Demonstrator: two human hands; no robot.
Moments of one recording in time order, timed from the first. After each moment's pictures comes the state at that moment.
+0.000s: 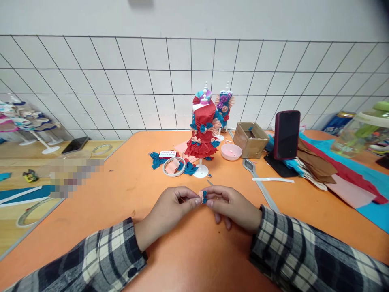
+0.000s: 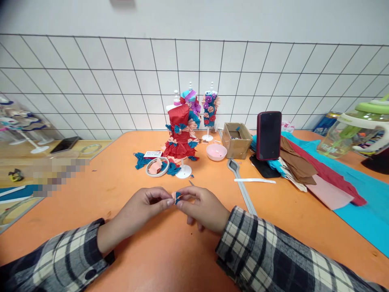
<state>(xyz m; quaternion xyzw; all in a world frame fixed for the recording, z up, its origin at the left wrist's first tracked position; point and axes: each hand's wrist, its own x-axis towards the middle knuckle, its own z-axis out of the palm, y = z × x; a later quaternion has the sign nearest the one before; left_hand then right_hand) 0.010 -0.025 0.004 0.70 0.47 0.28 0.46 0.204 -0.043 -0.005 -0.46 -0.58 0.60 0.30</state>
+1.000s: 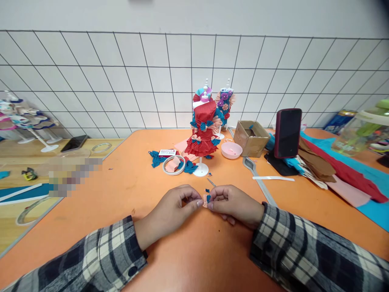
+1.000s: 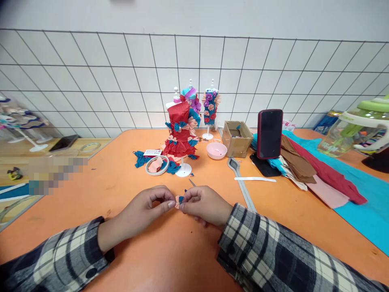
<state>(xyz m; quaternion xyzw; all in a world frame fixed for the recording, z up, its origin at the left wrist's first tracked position) 0.010 -0.028 0.008 0.78 0.43 0.24 0.38 0.208 -0.039 -0.005 -0.47 -0.53 0.65 0.26</state>
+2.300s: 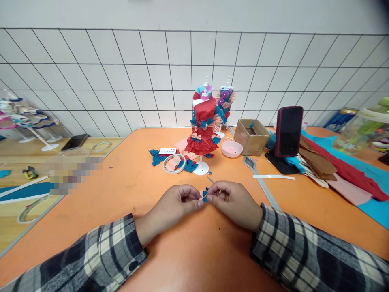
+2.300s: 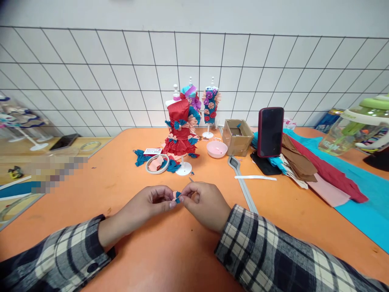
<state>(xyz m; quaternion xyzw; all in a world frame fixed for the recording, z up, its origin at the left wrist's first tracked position) 0.012 -0.024 -0.001 0.64 0.45 0.26 0.56 0.204 -0.041 -0.001 -0.52 -0.70 0.35 0.32</state>
